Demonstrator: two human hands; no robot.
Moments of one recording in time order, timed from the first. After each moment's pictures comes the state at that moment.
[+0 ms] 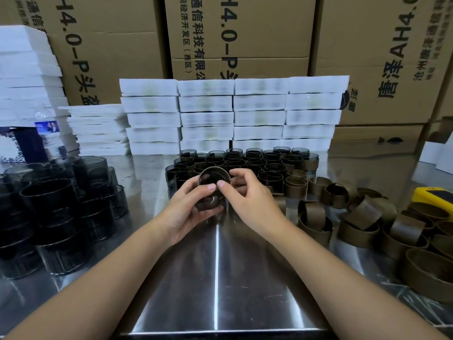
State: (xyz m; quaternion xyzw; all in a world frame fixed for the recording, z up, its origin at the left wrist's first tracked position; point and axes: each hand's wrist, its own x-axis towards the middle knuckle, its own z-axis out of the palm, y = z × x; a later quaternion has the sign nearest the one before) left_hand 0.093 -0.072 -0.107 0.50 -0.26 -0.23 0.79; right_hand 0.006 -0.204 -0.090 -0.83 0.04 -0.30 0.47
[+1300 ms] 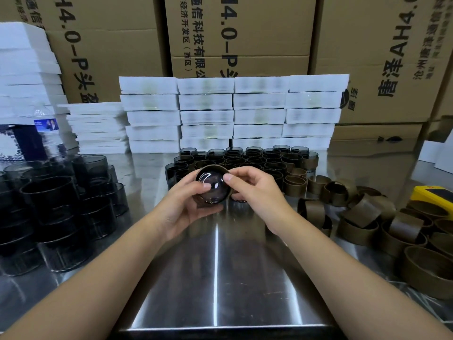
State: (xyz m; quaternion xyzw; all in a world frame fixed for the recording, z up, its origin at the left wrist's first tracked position) left_hand 0.092 -0.063 -0.098 0.50 -0.33 -0.26 0.76; right_hand -0.001 -0.207 -0.078 -0.74 0.00 -0.27 0.62
